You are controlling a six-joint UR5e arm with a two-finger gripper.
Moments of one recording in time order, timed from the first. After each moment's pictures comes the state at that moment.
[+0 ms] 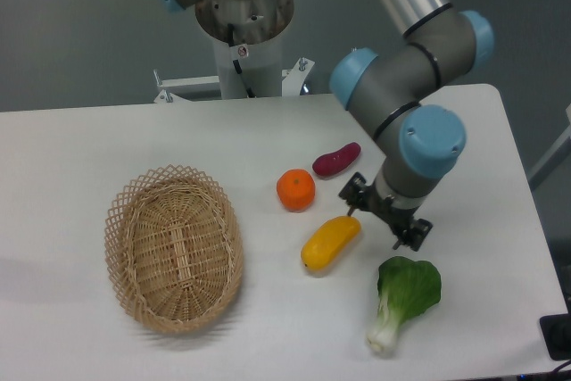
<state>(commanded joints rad) 2.53 -2.07 -1.50 -1.21 1.49 1.20</state>
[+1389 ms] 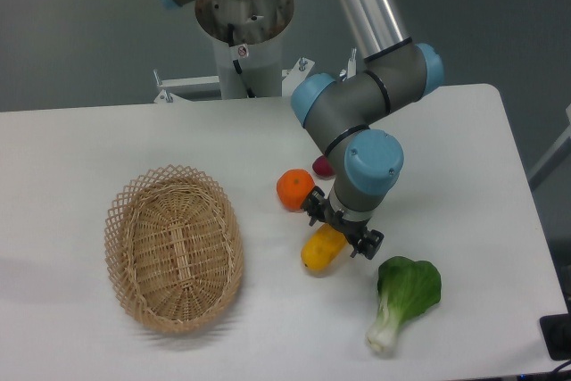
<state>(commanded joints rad) 2.49 -2.09 -1.66 -1.01 1.49 1.19</state>
